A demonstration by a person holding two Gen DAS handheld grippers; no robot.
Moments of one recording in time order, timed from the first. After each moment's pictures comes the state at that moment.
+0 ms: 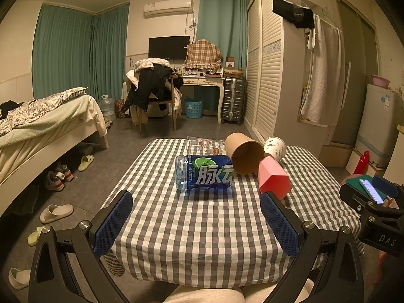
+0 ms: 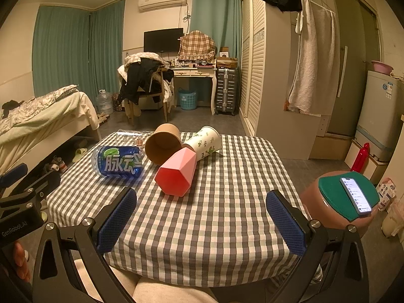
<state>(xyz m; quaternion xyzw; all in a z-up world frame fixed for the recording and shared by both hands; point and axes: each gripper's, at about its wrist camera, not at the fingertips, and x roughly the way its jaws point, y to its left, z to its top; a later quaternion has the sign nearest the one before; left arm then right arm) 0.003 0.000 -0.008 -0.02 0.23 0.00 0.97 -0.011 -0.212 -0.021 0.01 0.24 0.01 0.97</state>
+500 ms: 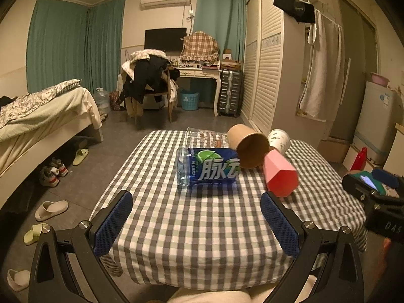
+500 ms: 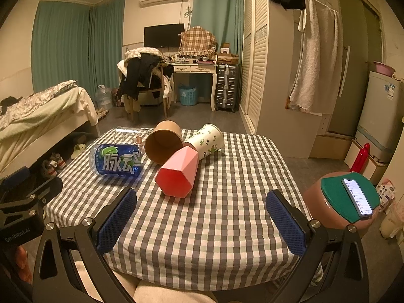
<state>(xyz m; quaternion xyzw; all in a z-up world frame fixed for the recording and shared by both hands) 0.032 0.019 -0.025 -0.02 0.26 -0.02 0.97 0.008 -0.196 -0.021 0.00 0.25 0.01 0.97</state>
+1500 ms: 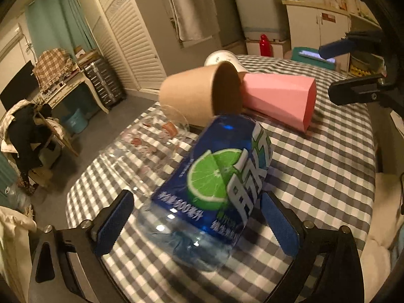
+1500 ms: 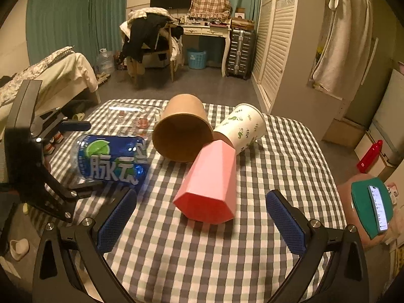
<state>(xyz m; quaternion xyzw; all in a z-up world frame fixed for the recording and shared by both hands) 0.220 0.008 -0.094 0.29 0.31 -0.35 0.84 0.136 -0.146 -0.052 -0.03 0.37 0.03 0.93</state>
